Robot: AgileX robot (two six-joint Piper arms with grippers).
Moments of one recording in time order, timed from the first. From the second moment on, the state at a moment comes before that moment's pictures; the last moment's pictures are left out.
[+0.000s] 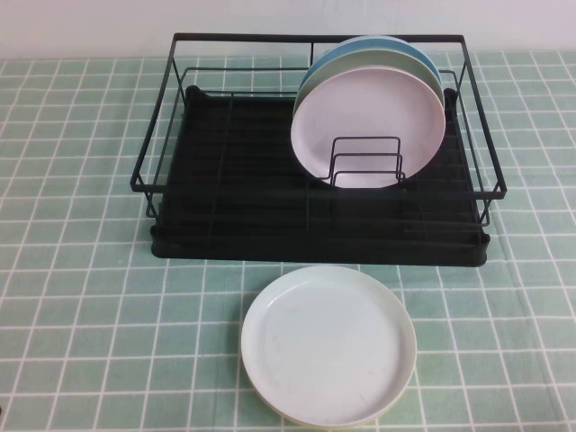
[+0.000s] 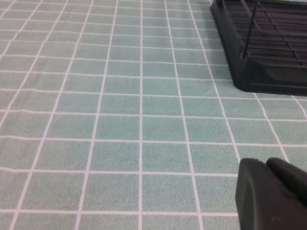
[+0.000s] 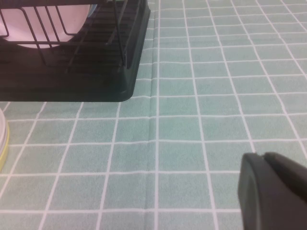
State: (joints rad) right arm 0.09 -0.01 0.03 -0.01 0.35 0.09; left arm -0.07 -0.01 0.02 -0.04 0.35 0.07
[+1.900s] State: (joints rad) right arm 0.09 -0.01 0.03 -0.01 0.35 0.09; left arm -0.07 -0.01 0.02 -0.64 0.07 -0.02
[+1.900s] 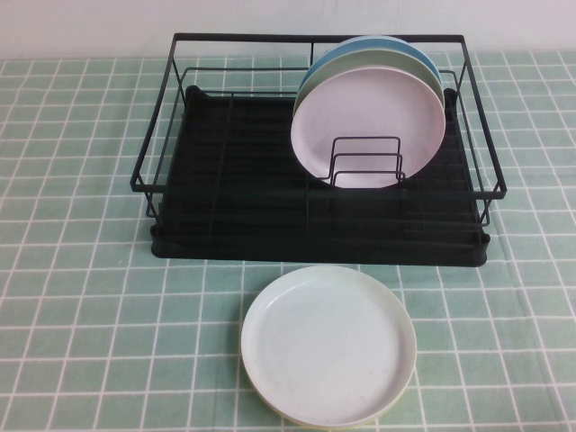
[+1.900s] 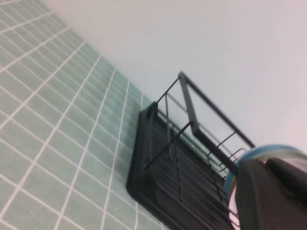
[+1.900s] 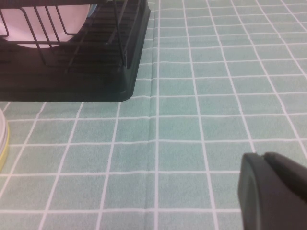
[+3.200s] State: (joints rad) right arm 0.09 -0.01 0.03 -0.01 0.35 0.09; left arm -0.27 1.52 -1.42 -0.78 0.88 1.25
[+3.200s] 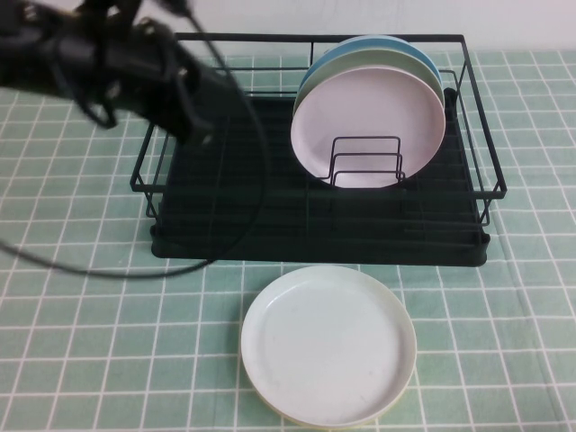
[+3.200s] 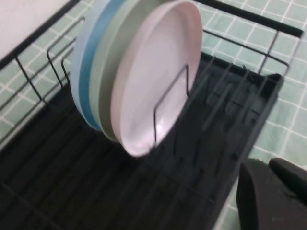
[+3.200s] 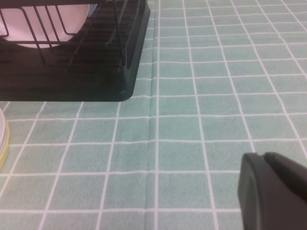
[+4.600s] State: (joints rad) right arm 0.09 -0.01 0.03 -0.01 0.35 0.09; left arm -0.49 2.04 -1.78 -0.72 0.43 1.30
